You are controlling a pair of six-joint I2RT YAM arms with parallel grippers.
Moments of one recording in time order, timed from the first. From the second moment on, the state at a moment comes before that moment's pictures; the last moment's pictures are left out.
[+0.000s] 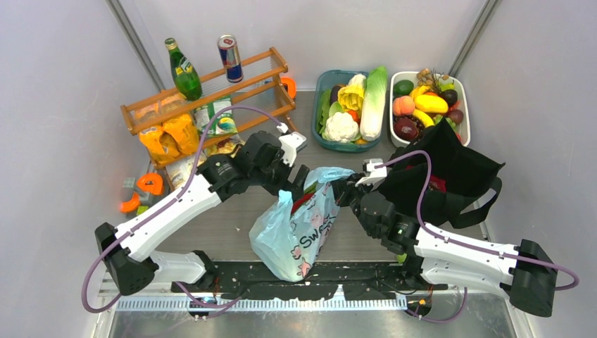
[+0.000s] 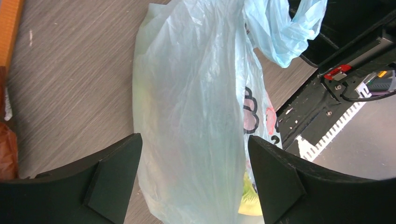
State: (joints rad) left arm -0.85 1.25 1.29 -0.80 0.08 -0.19; right arm 1.03 0.88 0.44 0.29 0.66 0.55
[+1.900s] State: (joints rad) left arm -0.62 1.08 1.15 -0.69 -0.11 -0.12; right arm 0.68 0.70 0.74 -0.13 0.19 0.29
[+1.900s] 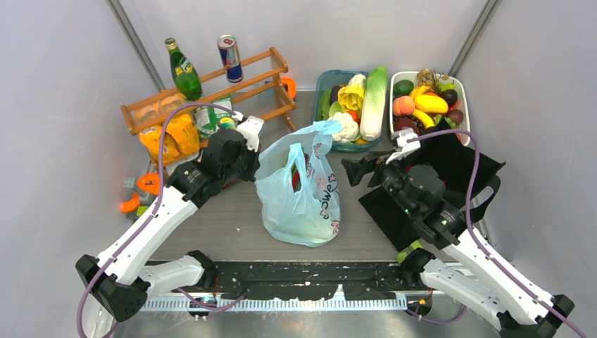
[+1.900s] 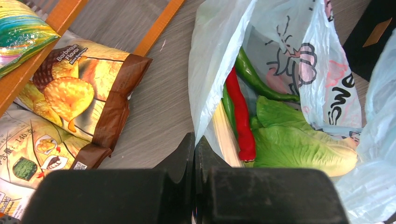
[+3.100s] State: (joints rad) left arm -0.61 1.08 1.14 -0.69 -0.16 -0.13; right arm 0.85 1.38 0.92 -0.11 0.37 0.46
